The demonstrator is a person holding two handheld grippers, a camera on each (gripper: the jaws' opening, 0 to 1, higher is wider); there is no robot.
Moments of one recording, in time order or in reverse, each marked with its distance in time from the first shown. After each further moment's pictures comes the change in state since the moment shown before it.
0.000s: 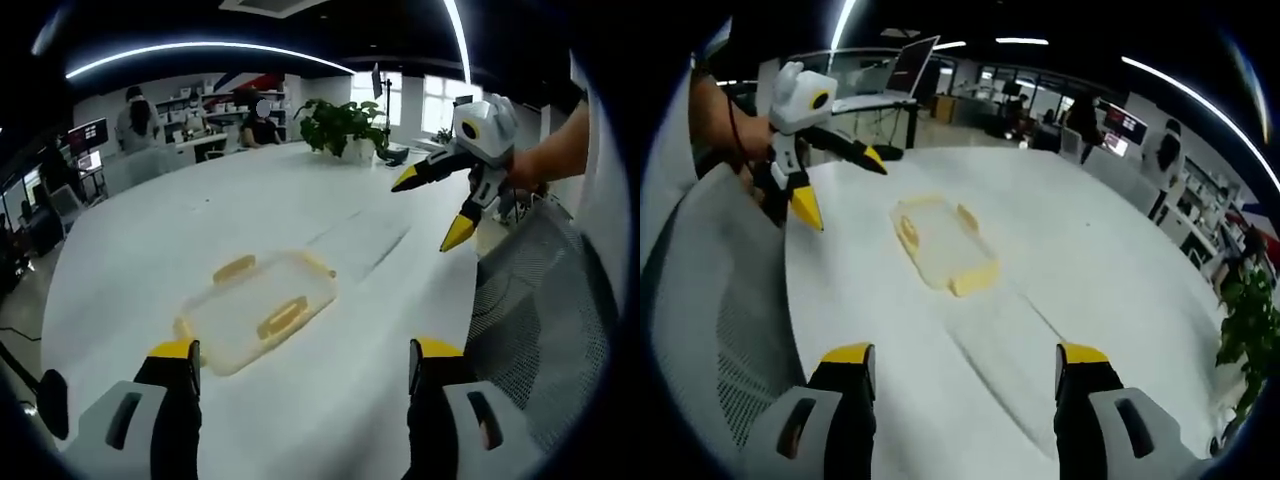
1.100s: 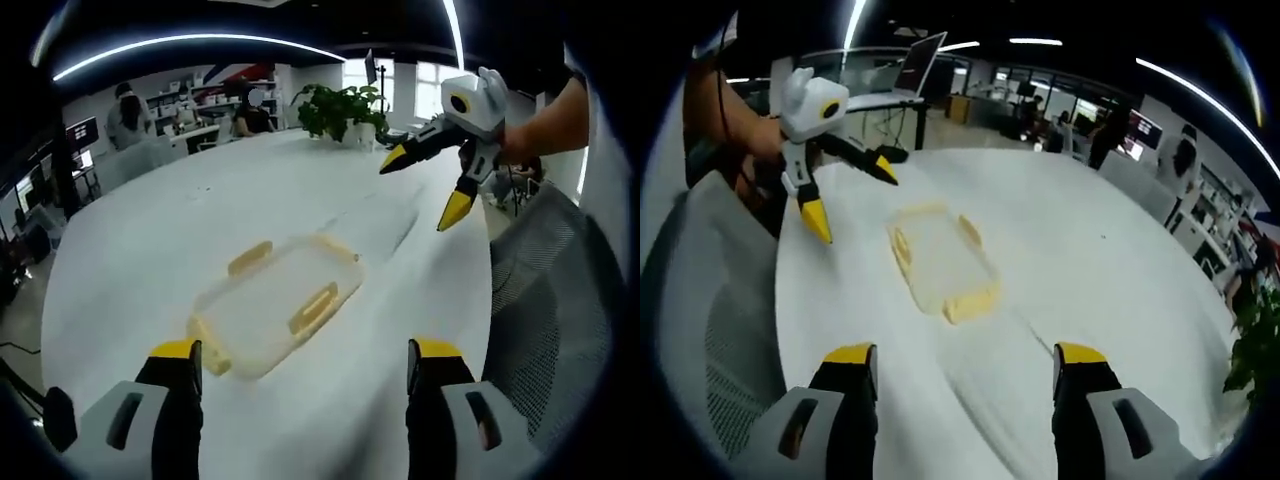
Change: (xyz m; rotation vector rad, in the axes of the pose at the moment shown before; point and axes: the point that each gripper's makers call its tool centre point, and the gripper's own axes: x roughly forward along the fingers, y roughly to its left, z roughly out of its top) left arm 0.015 0.029 -0.011 0.043 0.054 -0.024; right arm 0.033 -0.009 0.022 -0.031 -0.002 0.066
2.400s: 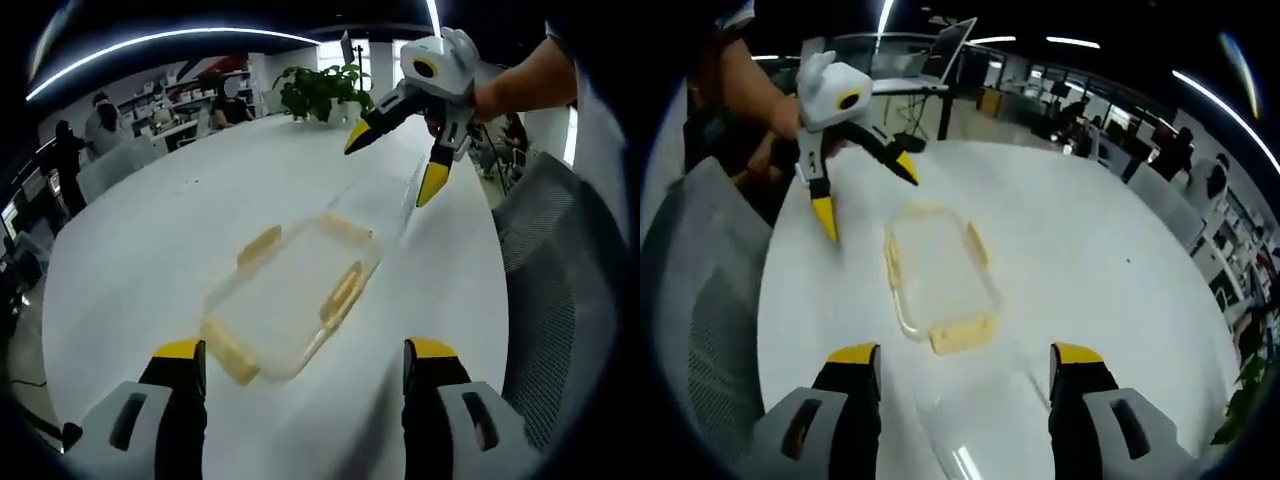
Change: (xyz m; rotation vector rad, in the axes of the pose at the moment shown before) left arm 0.015 0.025 -0.013 0.112 0.076 -0.052; right arm 0.042 -0.013 0.021 -0.122 0.043 0.087
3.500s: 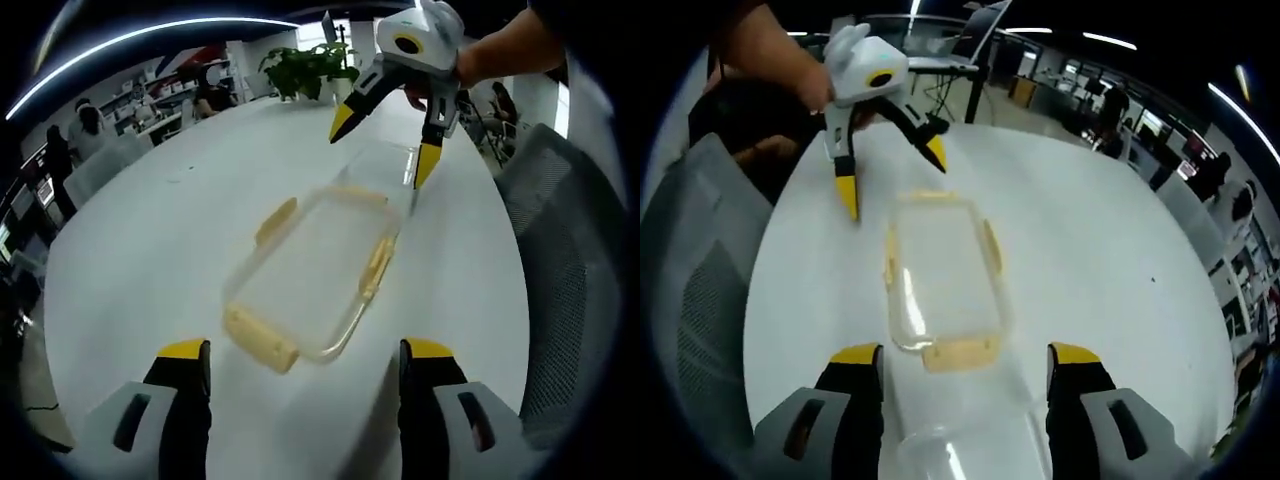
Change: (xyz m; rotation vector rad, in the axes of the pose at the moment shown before) left arm 0.008 0.029 -0.018 0.081 0.078 -0.032; right arm 0.033 0.000 0.006 -0.103 0.063 0.093
